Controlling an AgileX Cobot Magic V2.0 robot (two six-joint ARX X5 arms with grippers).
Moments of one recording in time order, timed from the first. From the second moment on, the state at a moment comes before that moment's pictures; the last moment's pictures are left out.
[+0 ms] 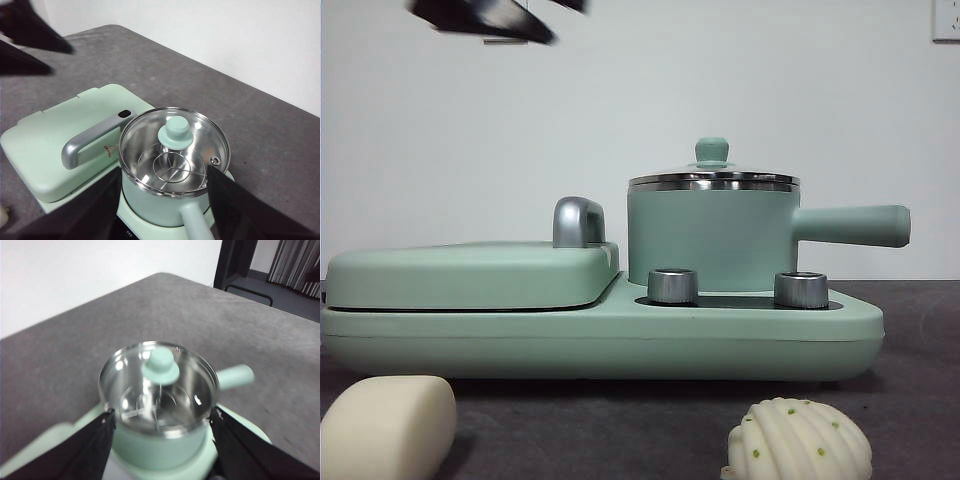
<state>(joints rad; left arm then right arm) -0.50 1.20 0.96 -0.06 0.42 0.11 0.31 0.78 0.89 -0.43 -0.39 -0.18</state>
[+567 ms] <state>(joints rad) -0.61 1.73 1.33 0.09 0.34 0.10 0.31 0.78 0.89 -0.43 -0.38 -0.17</state>
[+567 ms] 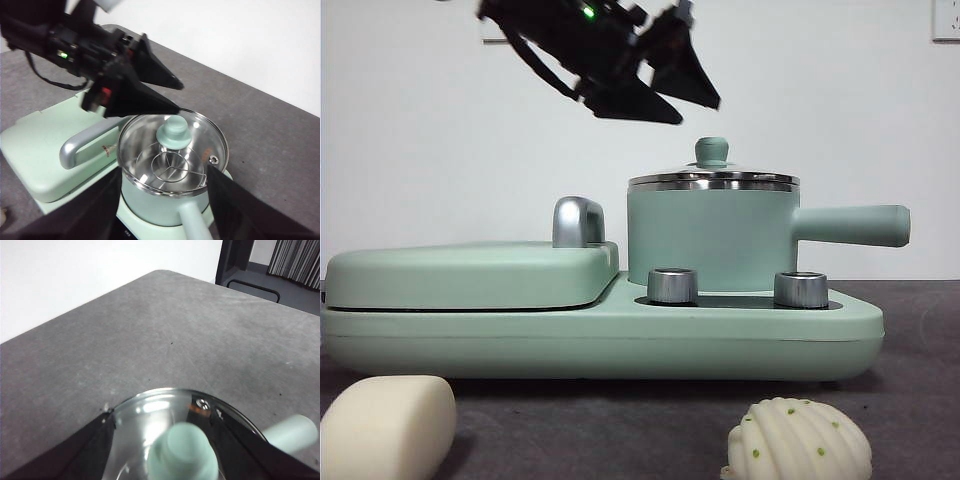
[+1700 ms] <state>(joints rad) -0.65 1.81 1.35 0.05 0.34 0.15 0.31 0.78 0.89 -0.43 -0.36 -0.17</state>
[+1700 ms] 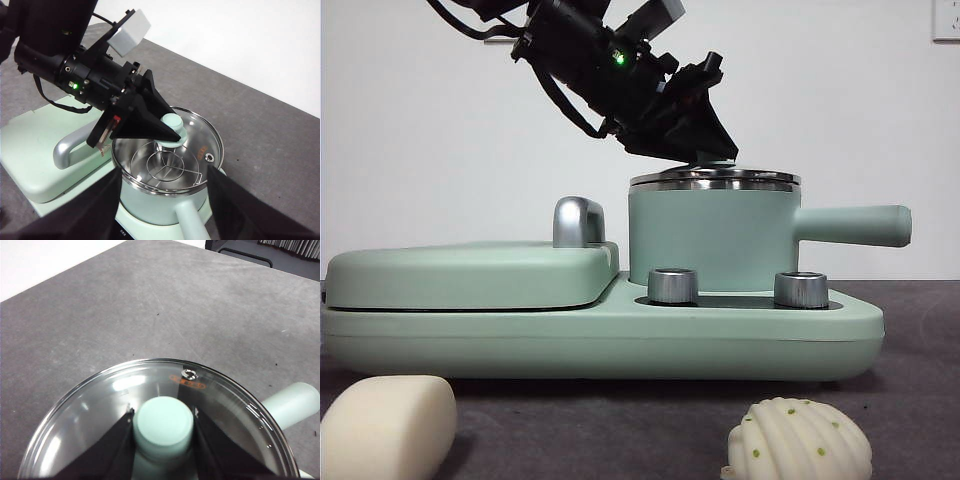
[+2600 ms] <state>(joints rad) -0.38 1.23 1.37 -0.58 0.22 0.09 0.72 0.97 0.89 -0.47 -0.38 -0.26</state>
